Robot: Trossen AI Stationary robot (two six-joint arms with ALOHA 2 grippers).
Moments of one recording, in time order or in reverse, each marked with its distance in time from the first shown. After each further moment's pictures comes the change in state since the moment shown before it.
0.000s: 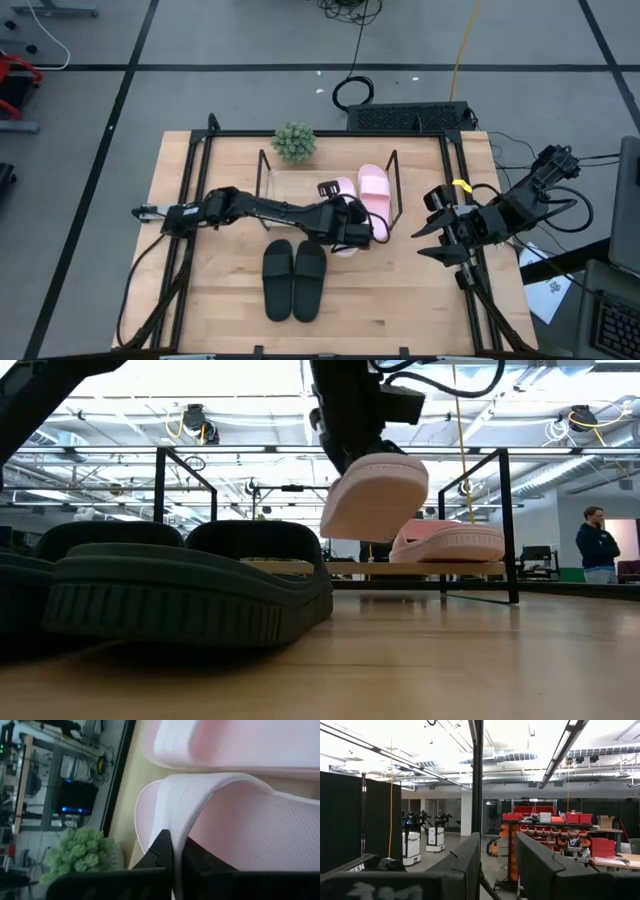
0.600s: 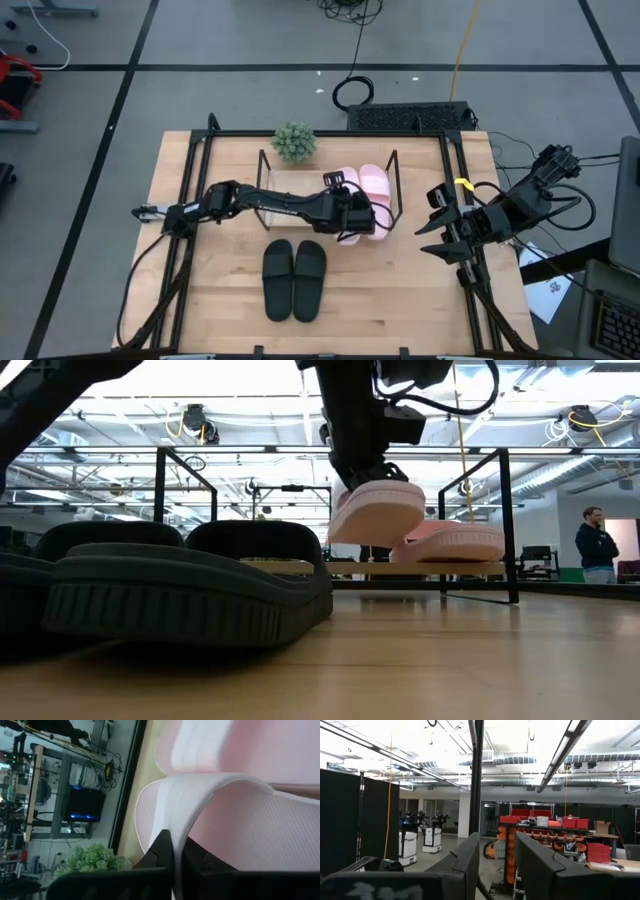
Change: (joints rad) left arm 0.081 -0.001 -0.053 0.154 -0.021 0.163; right arm 0.000 -0.013 0.000 0.000 0.000 -0.036
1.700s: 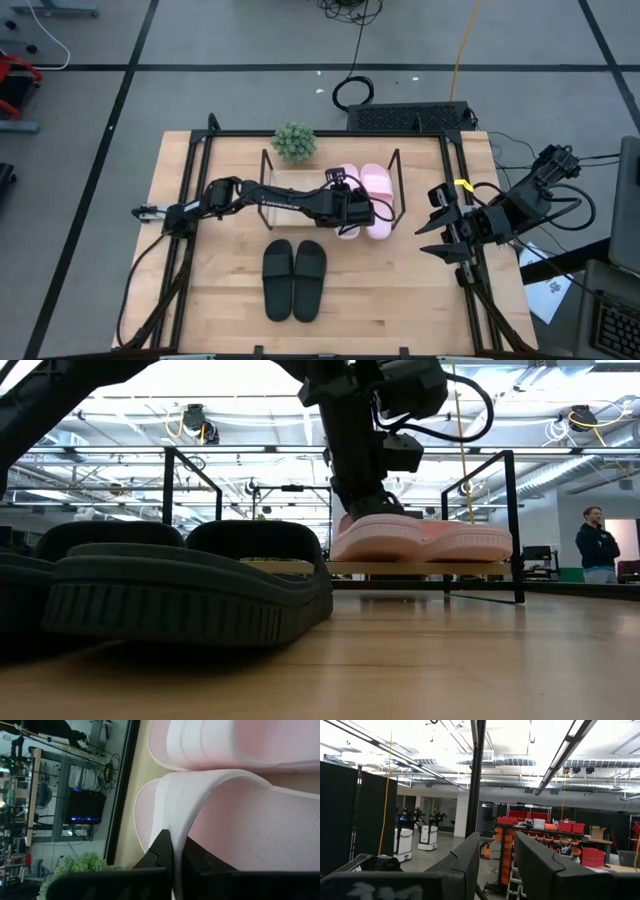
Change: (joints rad) left arm 0.040 0.000 -0.108 0.159 0.017 0.100; right arm 0.000 0.000 0.000 0.000 0.000 -0.049
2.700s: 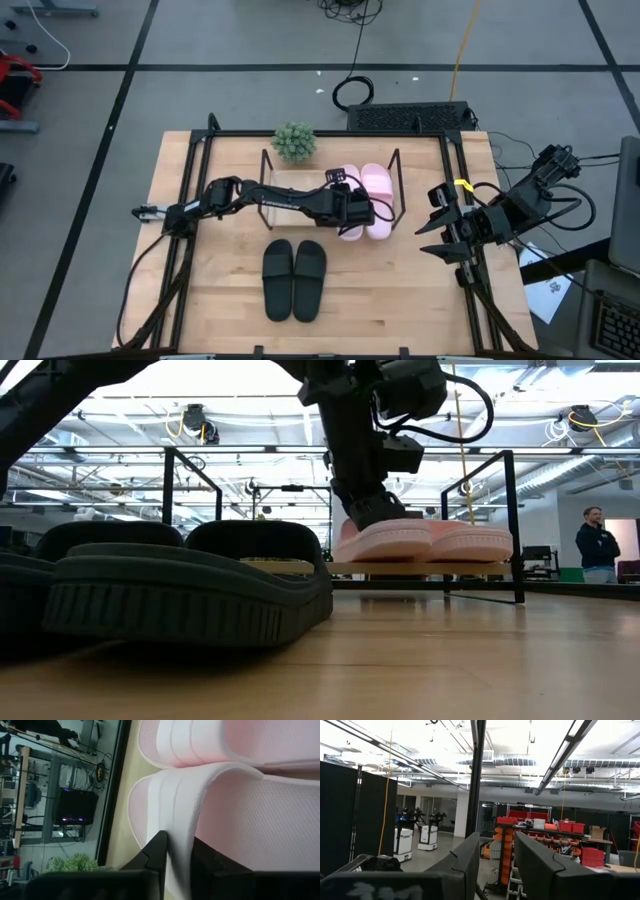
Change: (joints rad) left arm 0.005 0.000 0.000 -0.010 0.046 -0.013; right arm 0.000 0.000 0.000 0.000 0.000 0.000
